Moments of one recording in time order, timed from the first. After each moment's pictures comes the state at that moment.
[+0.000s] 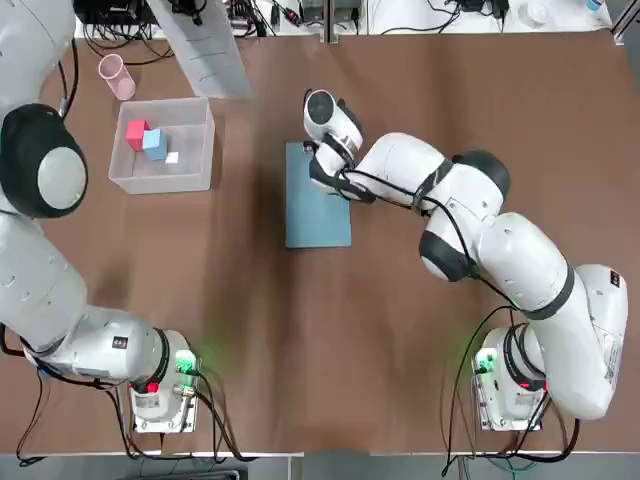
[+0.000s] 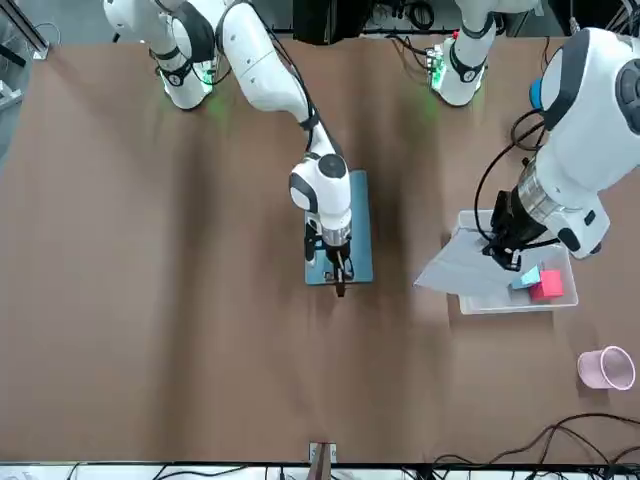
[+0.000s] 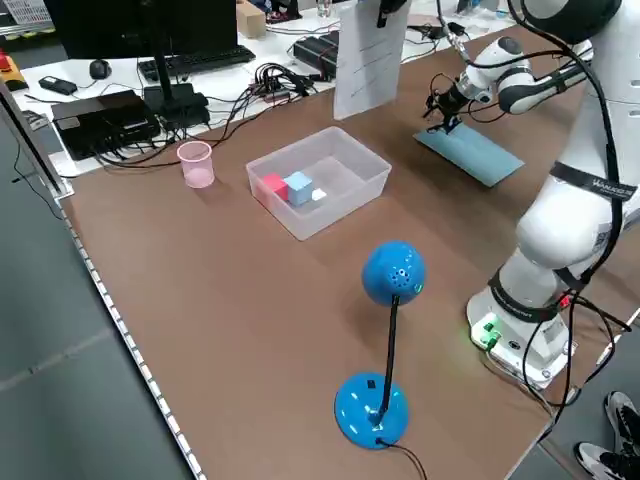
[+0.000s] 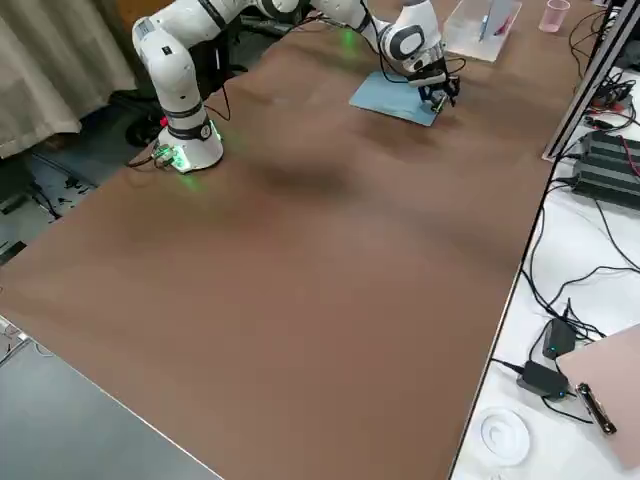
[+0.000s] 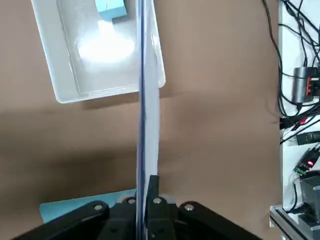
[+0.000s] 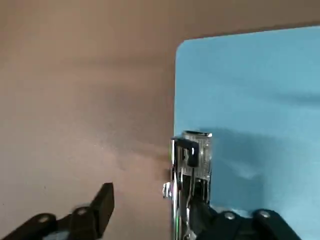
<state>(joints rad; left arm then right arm) -0.11 0.26 -0.16 -1.41 0.02 1.75 -1.70 1.05 1.09 -0.37 -1.19 0.01 2.60 2.45</state>
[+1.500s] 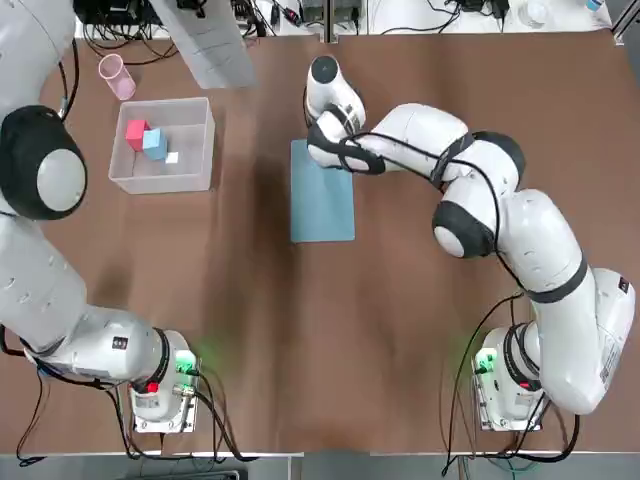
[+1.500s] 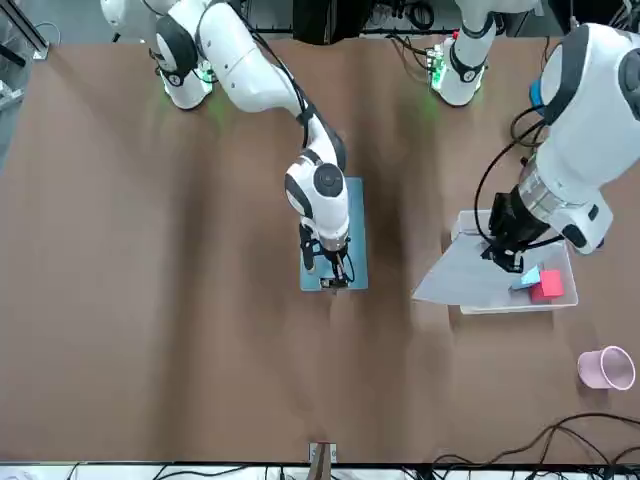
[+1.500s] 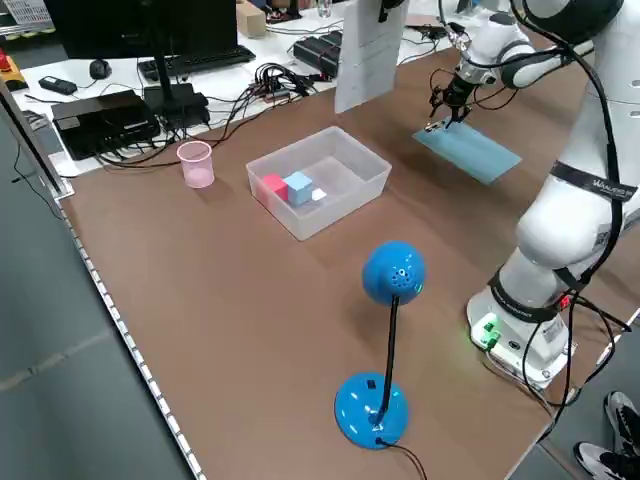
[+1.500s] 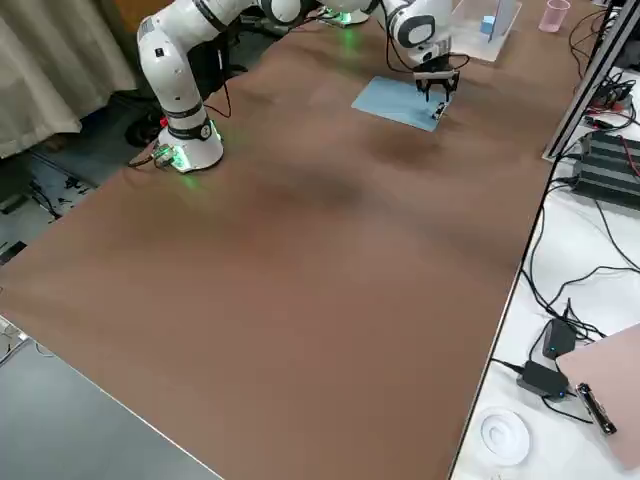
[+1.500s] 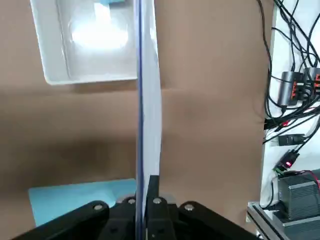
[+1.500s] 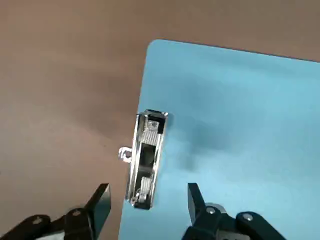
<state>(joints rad) -0.13 0.26 -0.17 -1.42 0.00 1.81 -1.84 0.85 1.00 -0.10 -1.12 0.01 2.34 2.15</state>
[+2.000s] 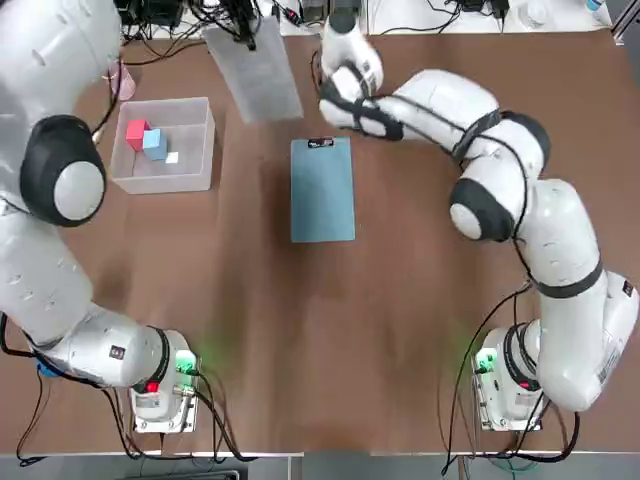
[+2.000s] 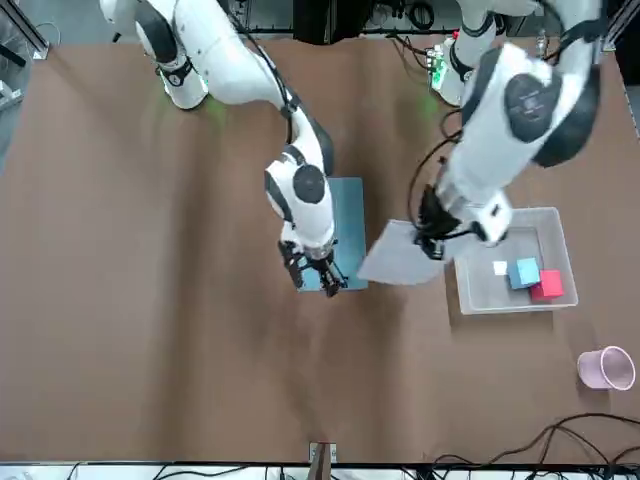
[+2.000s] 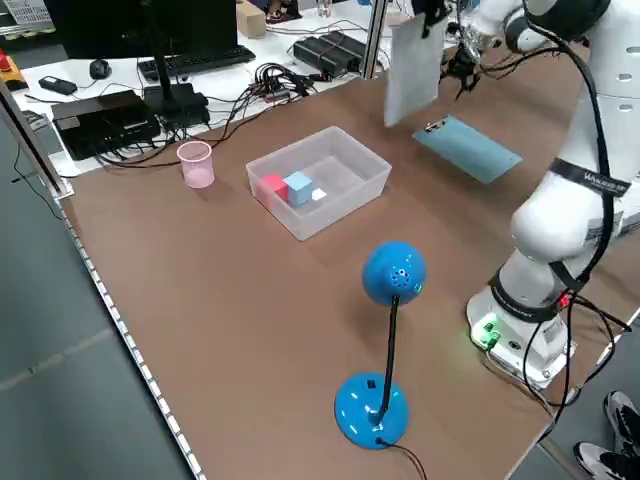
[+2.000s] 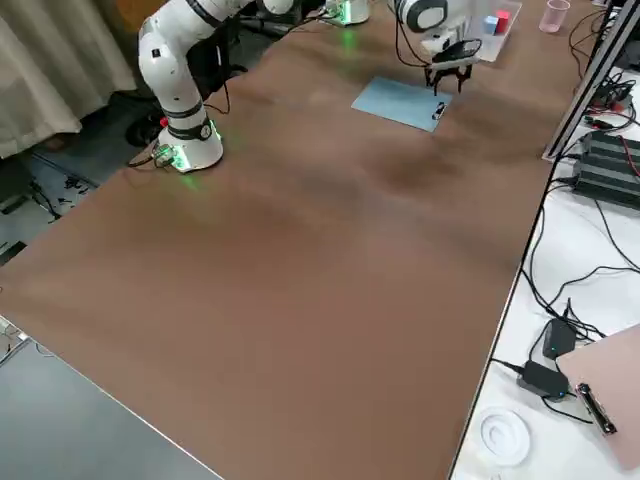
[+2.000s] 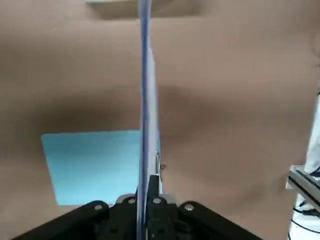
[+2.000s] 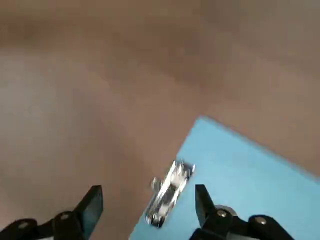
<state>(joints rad) -0.28 0.31 -0.20 -1.49 -0.07 1.89 -2.01 0.74 0.86 -0.10 -1.16 0.01 2.18 1.65</state>
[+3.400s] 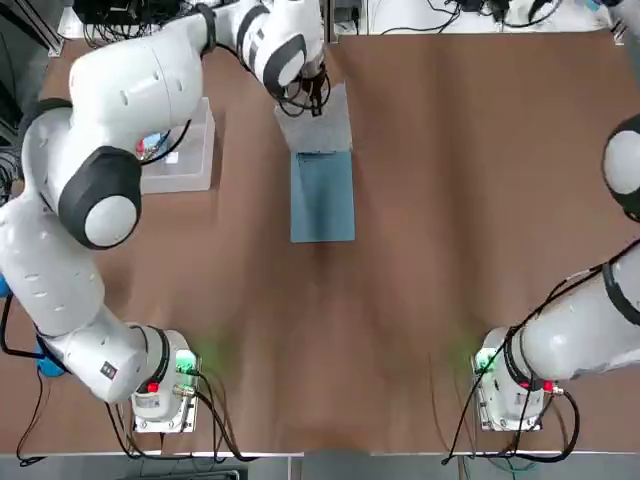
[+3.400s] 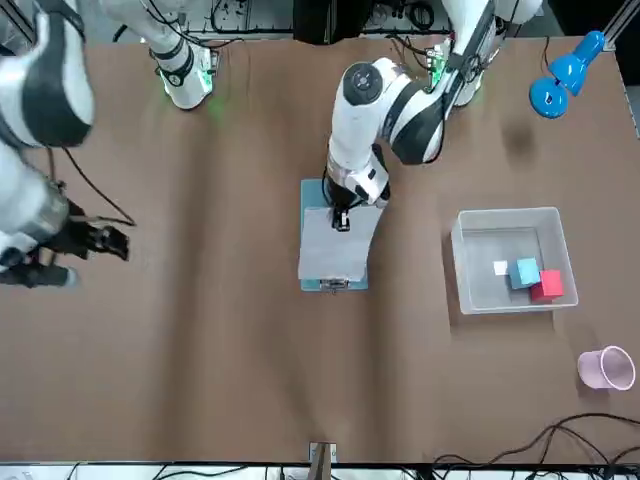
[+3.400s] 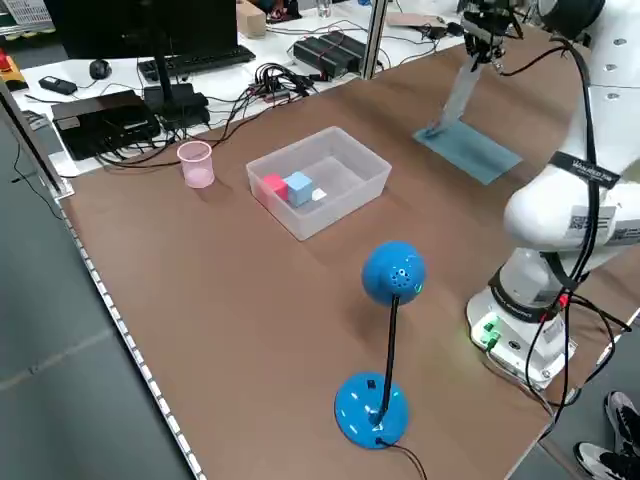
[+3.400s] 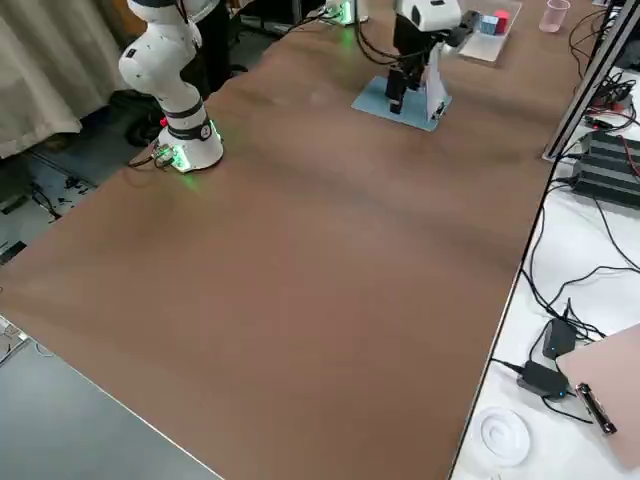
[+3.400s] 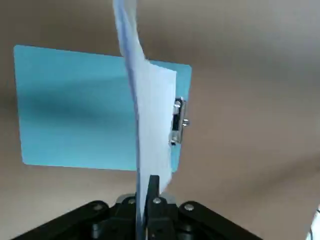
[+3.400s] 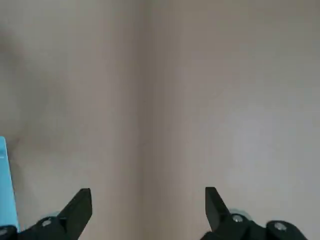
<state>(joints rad) -0.58 0.41 -0.23 -1.63 0.14 2.18 -2.55 0.12 0.19 -0.10 -1.49 0.01 1.69 0.03</state>
